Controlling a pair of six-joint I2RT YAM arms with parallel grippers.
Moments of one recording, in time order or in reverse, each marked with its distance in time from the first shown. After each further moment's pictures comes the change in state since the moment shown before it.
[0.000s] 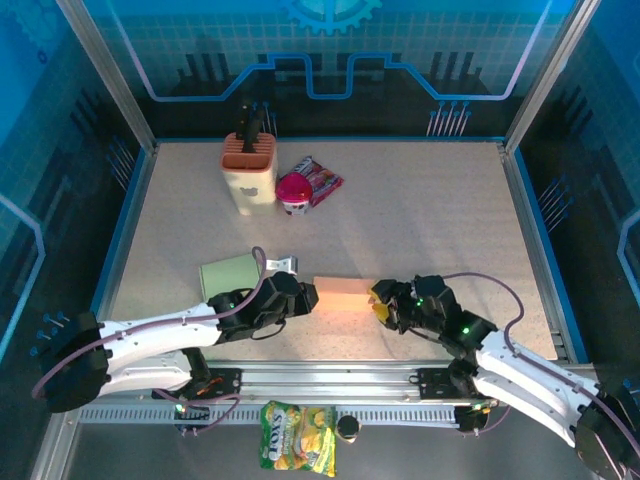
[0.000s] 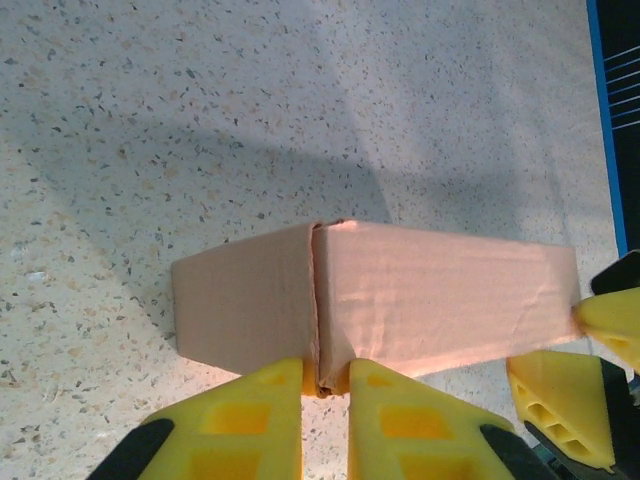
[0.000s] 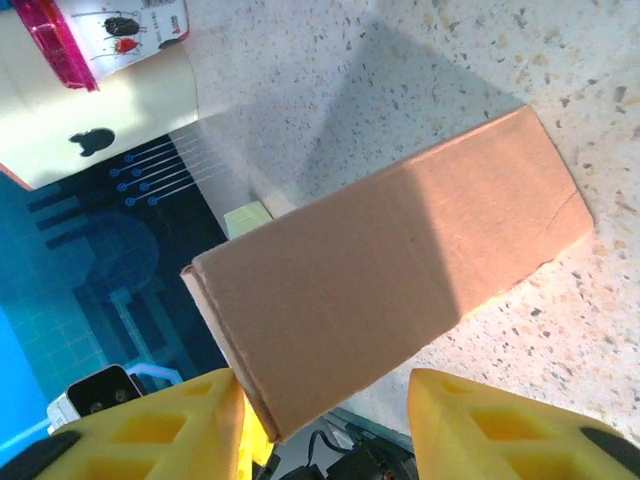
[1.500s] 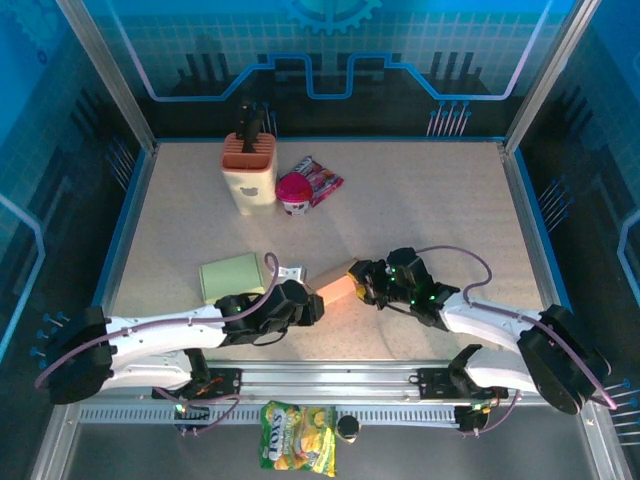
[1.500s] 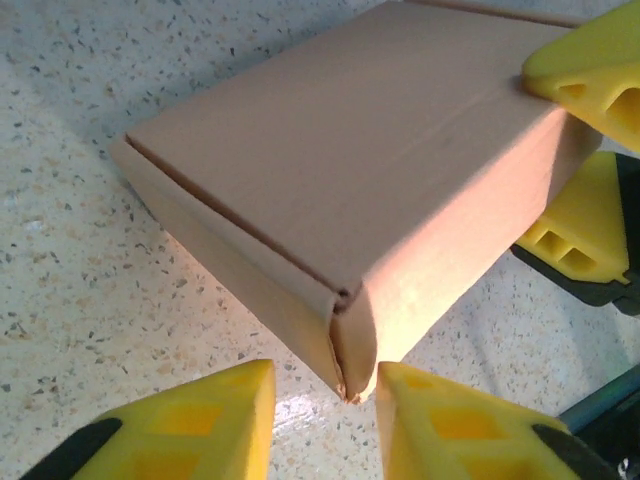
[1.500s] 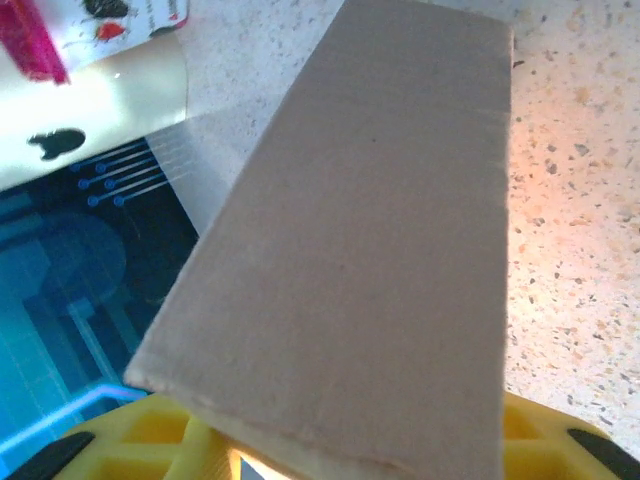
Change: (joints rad) left arm -0.076 0.037 0.024 -0.073 -0.014 0.059; right arm -0.032 0.514 0.128 0.396 -0.078 -0.105
